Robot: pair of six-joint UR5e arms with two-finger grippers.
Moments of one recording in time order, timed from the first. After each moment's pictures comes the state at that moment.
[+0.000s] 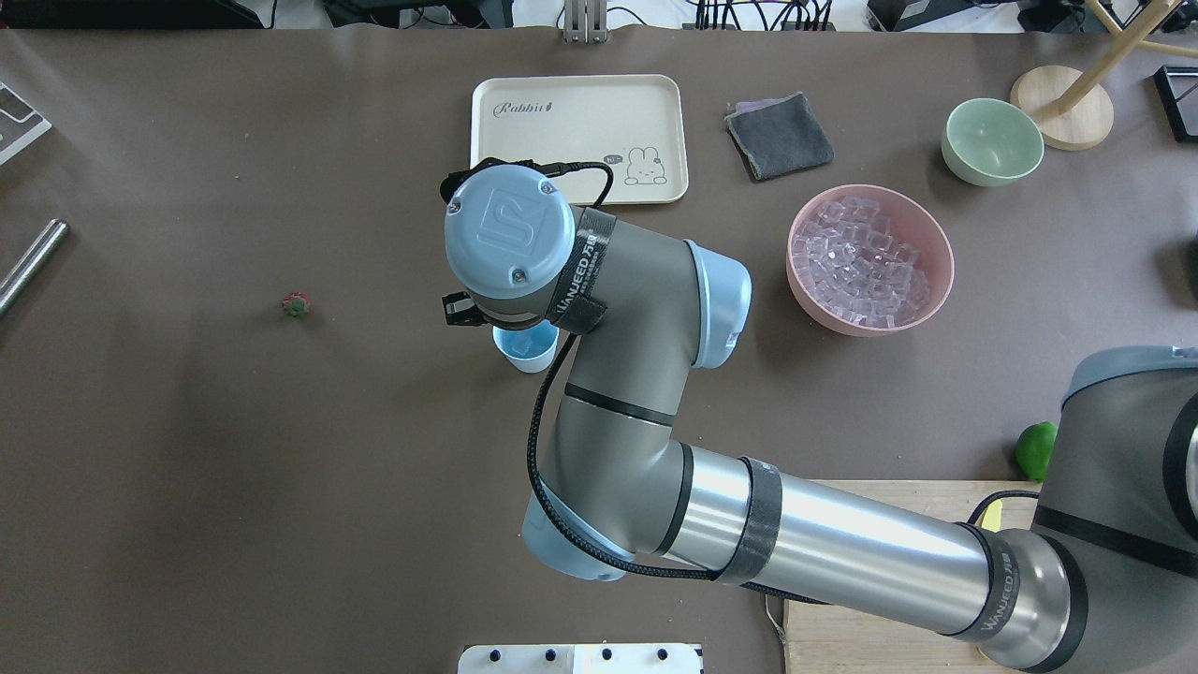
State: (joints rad) left arm -1.33 -1.63 -1.46 -2.37 -2.23 -0.48; right arm 0.44 -0.60 1.52 -1.59 1.65 1.05
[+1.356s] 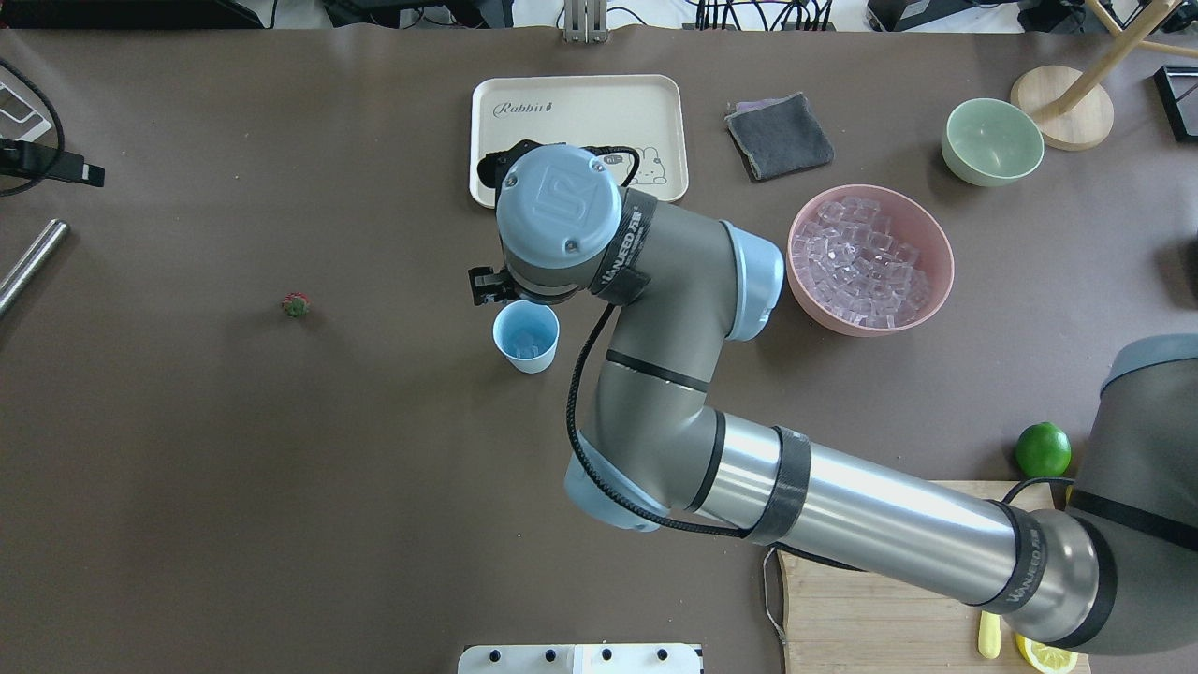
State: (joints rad) left arm -1.16 -1.71 -1.59 -2.32 -2.17 -0.72; right arm 0.53 -0.68 1.57 -1.54 1.75 1.03
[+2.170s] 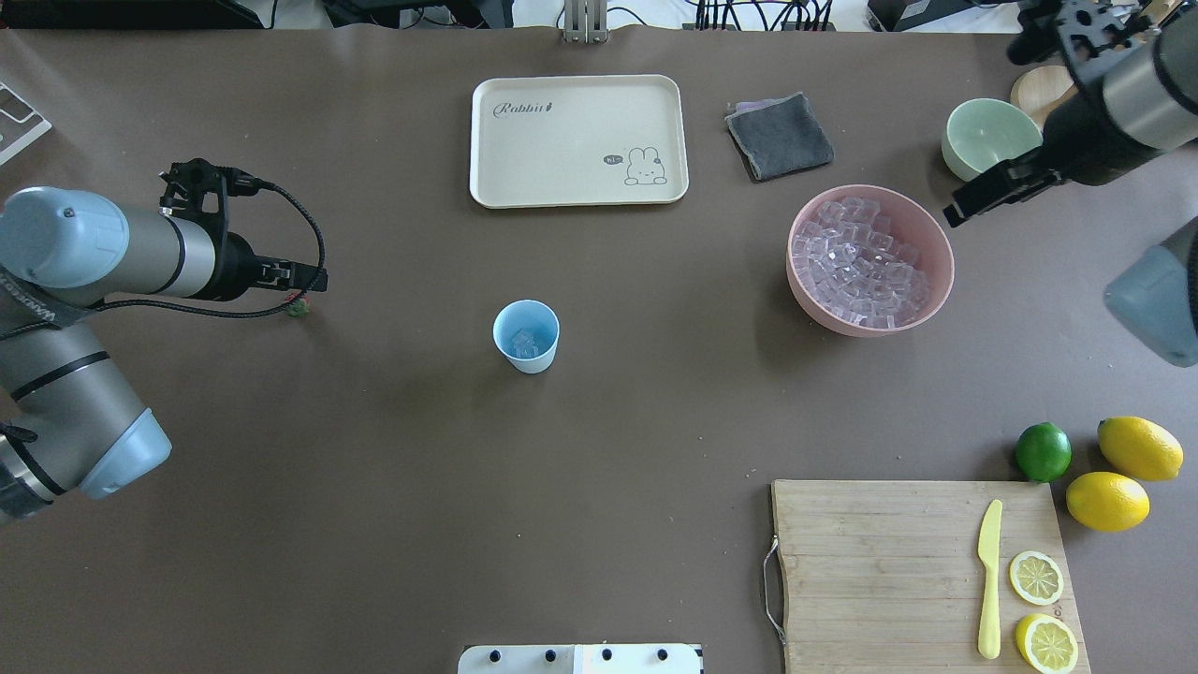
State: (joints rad) left arm -0.75 -1.80 -1.64 -2.24 -1.84 -0.97; right arm 1.16 -1.41 1.94 -1.49 2.32 0.30
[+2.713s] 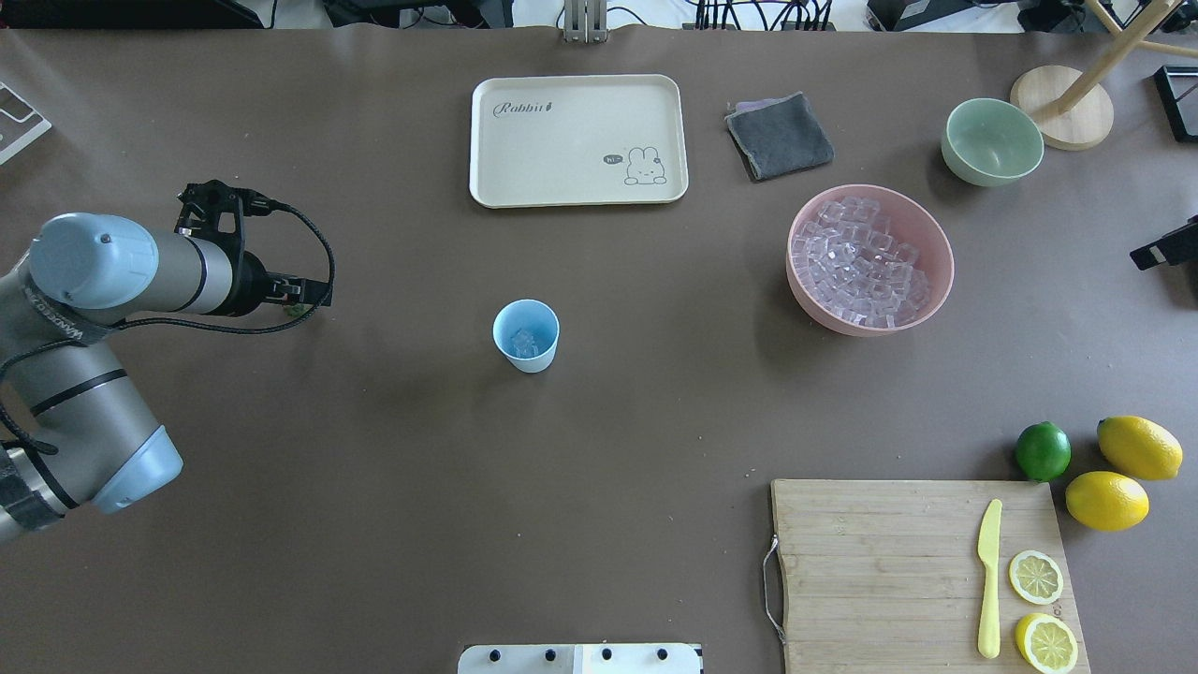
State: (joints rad) left arm -0.72 -1.80 -1.62 -2.22 -1.78 -0.98; right arm 1.31 -1.60 1.85 -1.36 2.40 0.03
